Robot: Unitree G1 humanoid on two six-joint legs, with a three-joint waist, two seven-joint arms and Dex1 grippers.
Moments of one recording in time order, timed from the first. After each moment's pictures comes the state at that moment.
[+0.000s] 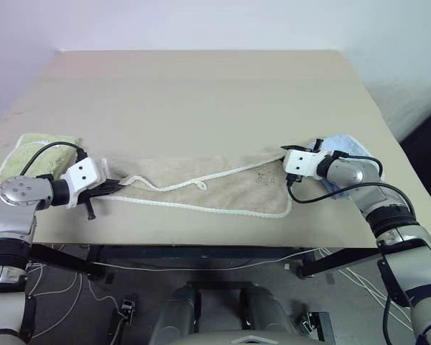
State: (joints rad) left arm -0.44 0.89 0.02 0.57 -0.12 -0.23 -1.18; right arm -0.74 -0.68 0.28 0.77 -0.39 -0.49 0.52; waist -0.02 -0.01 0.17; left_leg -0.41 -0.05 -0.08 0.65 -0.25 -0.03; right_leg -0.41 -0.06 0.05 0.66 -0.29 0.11
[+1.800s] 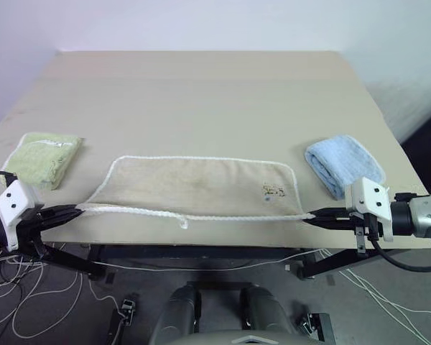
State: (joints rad) left arm 0.18 1.00 0.50 0.04 -0.41 0.11 -1.21; right arm 0.01 -1.08 -0.21 -0.43 0.50 0.40 1.22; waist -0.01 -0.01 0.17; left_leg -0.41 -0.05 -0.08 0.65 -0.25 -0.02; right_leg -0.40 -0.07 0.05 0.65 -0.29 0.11
